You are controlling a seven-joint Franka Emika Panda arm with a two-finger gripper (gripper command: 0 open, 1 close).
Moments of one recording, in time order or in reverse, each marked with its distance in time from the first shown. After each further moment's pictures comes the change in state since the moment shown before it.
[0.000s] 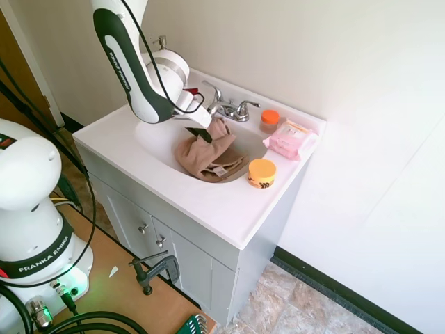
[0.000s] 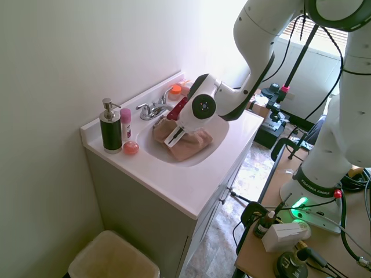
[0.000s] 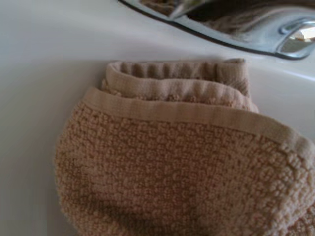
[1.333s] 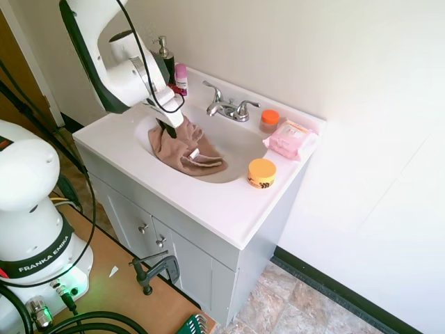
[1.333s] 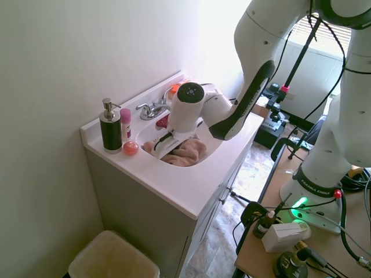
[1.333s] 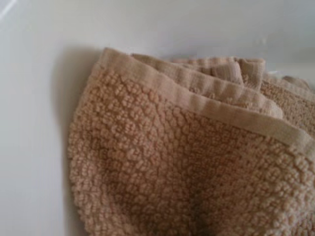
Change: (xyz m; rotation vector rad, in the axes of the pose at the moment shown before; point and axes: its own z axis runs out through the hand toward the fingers) arm -0.029 -0.039 -0.045 -0.044 -0.404 0.178
